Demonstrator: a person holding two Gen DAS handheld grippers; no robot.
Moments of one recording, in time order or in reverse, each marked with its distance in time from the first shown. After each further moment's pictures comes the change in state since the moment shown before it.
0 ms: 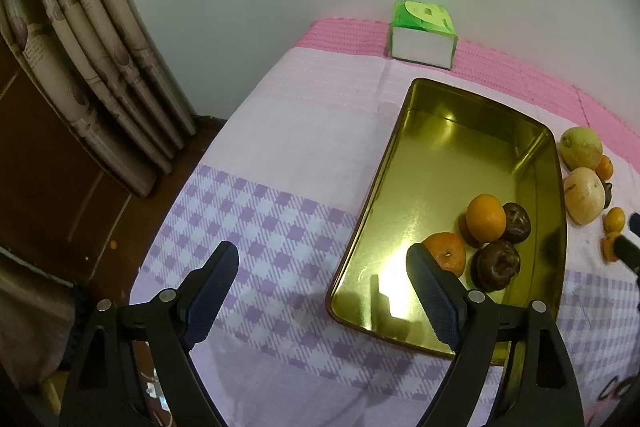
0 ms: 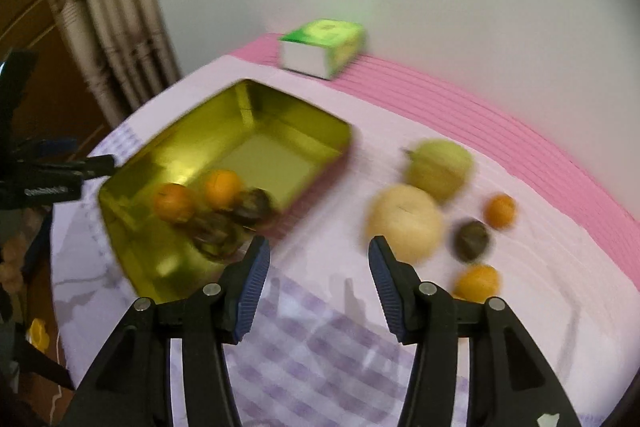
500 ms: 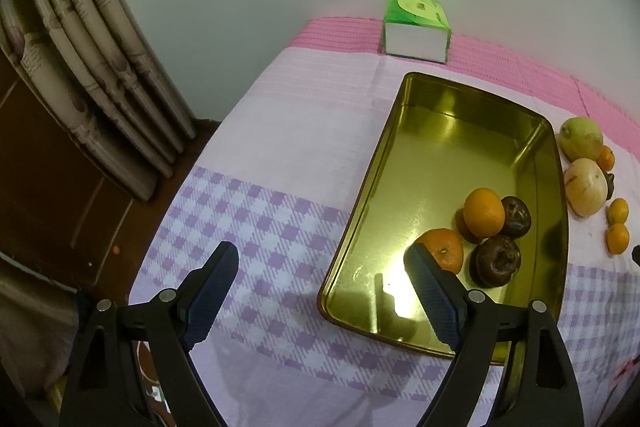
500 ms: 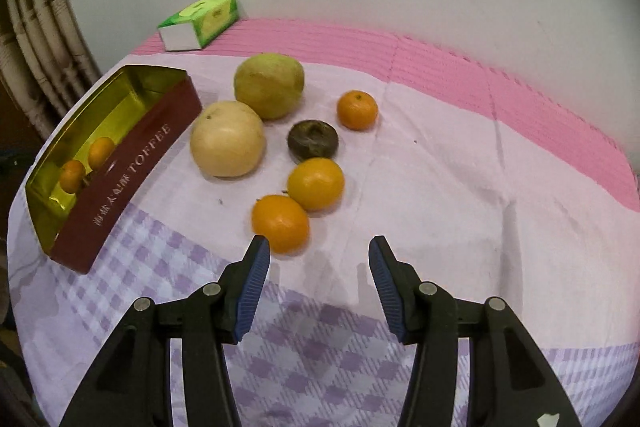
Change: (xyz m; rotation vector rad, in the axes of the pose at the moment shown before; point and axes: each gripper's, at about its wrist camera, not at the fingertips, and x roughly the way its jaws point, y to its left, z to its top) left arm 0.002 -0.006 -0.003 0.029 -0.003 0.008; right arm -0.001 -0.096 -0.063 0.184 0.062 -0.116
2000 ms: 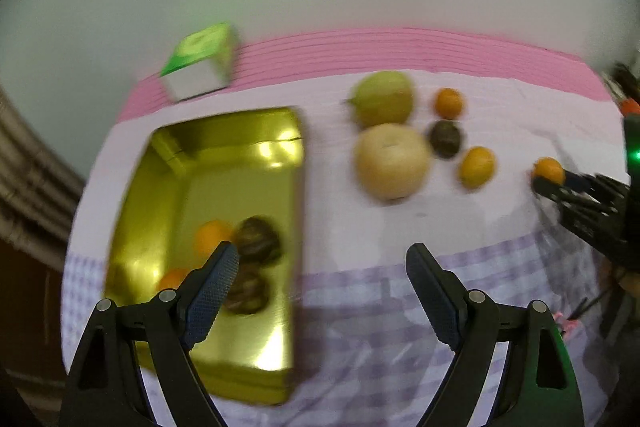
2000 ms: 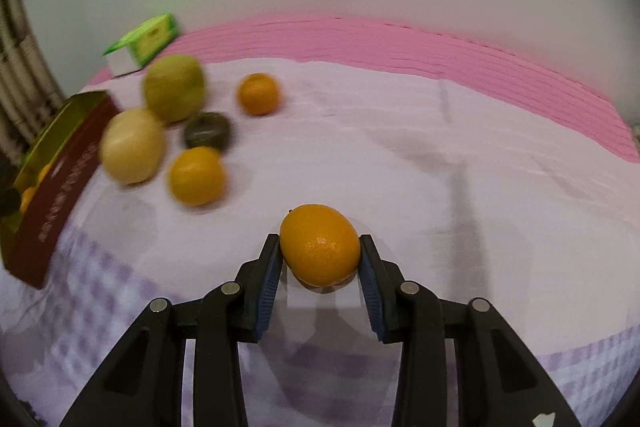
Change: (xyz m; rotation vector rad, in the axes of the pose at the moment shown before) left arm -0.035 -0.194 -0.006 0.363 -0.053 -0.272; right arm 0.027 -0.079 -0.020 0.146 -0.053 -0.057
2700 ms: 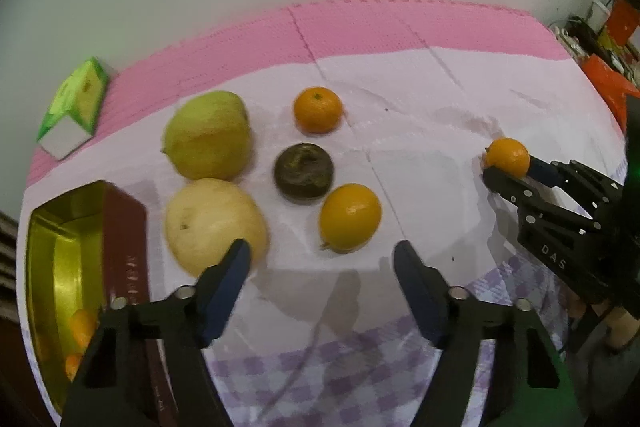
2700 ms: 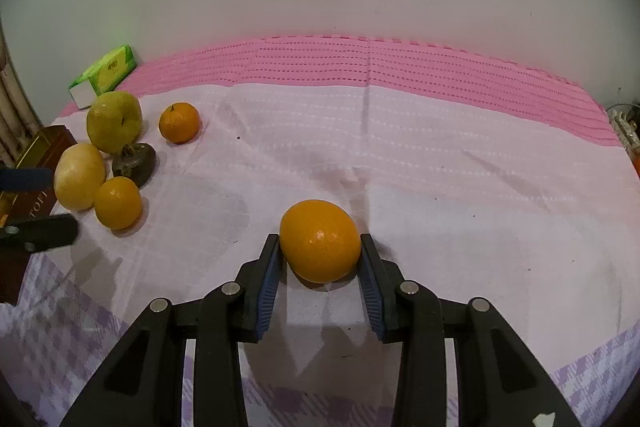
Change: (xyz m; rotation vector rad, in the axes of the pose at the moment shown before) left arm 0.066 -0.103 0.052 0.157 0.091 -0.160; right arm 0.002 -0.049 -0.001 0.053 -0.069 -0.036
